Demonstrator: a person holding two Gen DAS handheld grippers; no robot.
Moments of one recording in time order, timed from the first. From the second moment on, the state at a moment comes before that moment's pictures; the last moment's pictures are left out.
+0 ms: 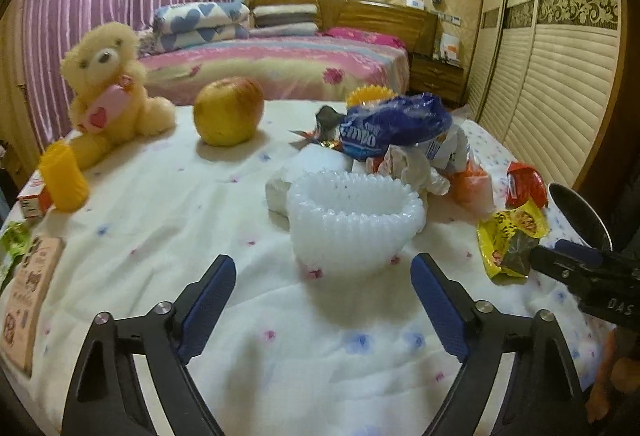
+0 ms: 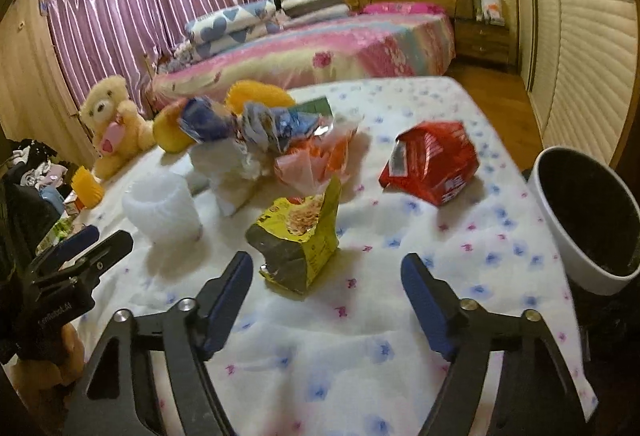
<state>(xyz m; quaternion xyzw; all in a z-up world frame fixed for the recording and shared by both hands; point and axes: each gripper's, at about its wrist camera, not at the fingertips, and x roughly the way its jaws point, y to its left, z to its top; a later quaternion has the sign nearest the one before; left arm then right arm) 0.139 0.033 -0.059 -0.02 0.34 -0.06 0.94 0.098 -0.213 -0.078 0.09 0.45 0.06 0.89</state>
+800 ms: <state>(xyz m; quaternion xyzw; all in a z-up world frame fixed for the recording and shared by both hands) 0.140 -0.003 -0.057 -0.03 0.36 -0.16 0.92 0.088 -0.255 -0.072 0.13 0.45 0.05 0.88</state>
